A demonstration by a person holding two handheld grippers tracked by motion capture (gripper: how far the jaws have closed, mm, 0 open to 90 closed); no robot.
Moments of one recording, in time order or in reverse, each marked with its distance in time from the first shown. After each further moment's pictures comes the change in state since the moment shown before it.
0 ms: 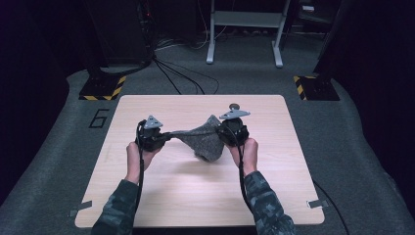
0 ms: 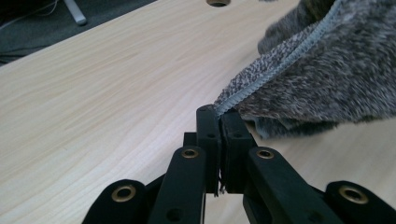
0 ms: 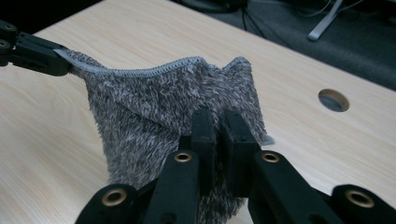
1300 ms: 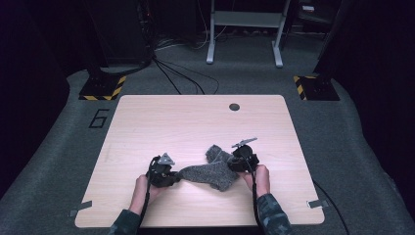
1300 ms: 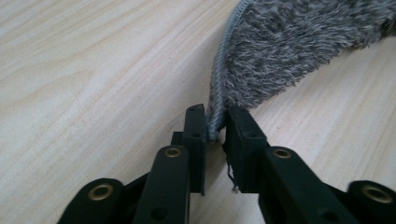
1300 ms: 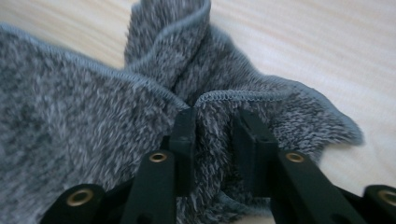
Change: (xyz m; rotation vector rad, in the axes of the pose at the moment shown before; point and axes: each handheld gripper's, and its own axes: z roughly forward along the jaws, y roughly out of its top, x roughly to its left) left arm -0.050 -0.090 0.034 0.206 -0.211 -0.018; right arm -0.025 -0.111 0.034 0.354 0.078 0.114
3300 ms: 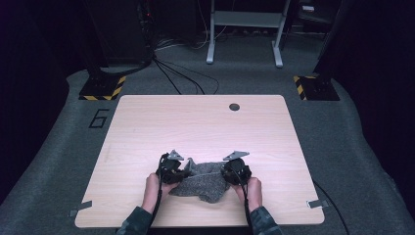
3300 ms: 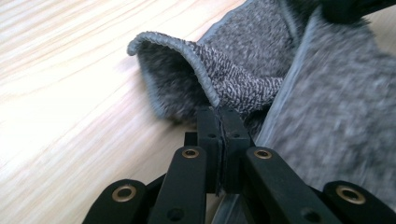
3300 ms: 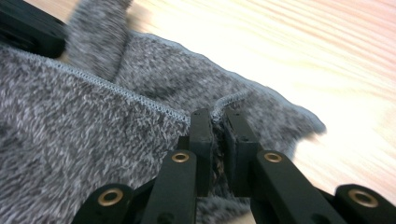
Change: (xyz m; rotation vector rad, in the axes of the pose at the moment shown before) left arm -0.017 0.023 0.011 -0.010 0.010 -0.086; right arm 0.046 -0.022 -0.003 -0.103 -0.032 -0.058
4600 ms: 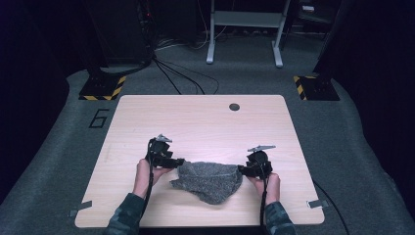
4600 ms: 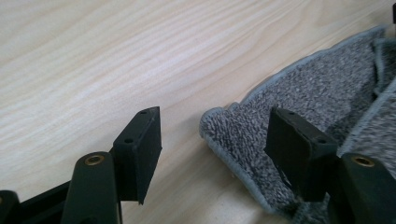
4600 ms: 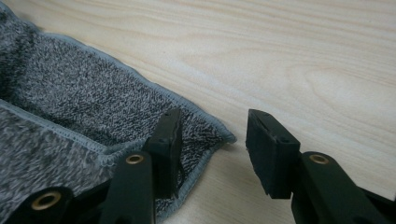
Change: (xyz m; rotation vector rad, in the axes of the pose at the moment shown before) left arm 0.045 0.030 -0.017 -0.006 0.073 -0.099; right arm -0.069 -0.015 -0.014 0.019 -0.014 0.201
